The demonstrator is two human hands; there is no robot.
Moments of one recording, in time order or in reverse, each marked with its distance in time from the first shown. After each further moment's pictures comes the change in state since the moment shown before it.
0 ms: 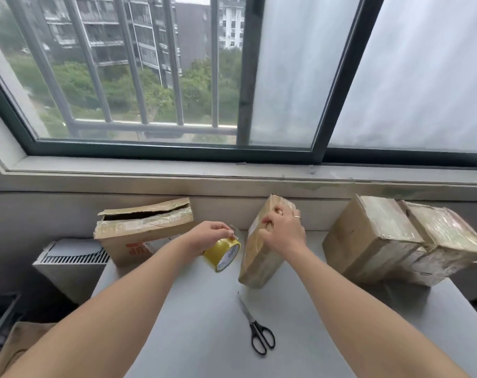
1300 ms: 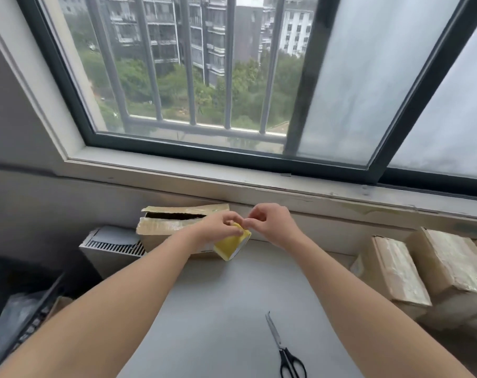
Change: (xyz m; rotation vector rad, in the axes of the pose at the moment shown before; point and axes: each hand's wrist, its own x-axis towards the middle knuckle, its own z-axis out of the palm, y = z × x) left_hand -0.006 0.004 -0.084 0.152 0.100 0.089; right_hand 0.049 -0.119 0.015 0.282 -0.175 -0.378
